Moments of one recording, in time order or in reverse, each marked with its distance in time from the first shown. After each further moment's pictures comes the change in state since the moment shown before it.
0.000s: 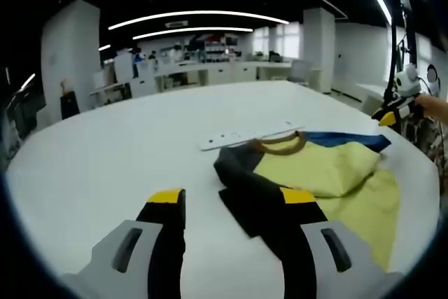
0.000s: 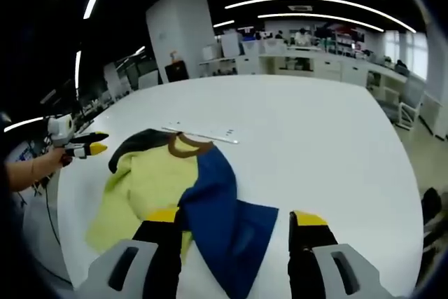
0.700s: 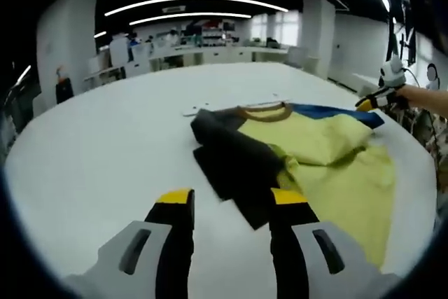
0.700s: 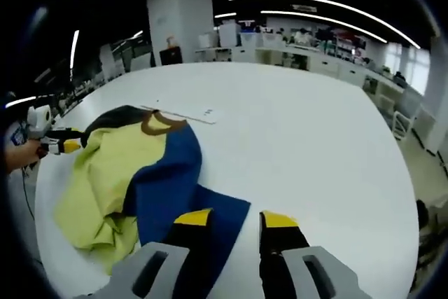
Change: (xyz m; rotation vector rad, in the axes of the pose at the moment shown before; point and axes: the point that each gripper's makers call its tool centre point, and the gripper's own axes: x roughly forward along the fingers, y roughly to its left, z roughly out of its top) left arm 0.004 -0.035 -0.053 0.001 0.106 -0.018; right arm 0.044 -0.034 -0.022 -0.099 0.056 -0.069
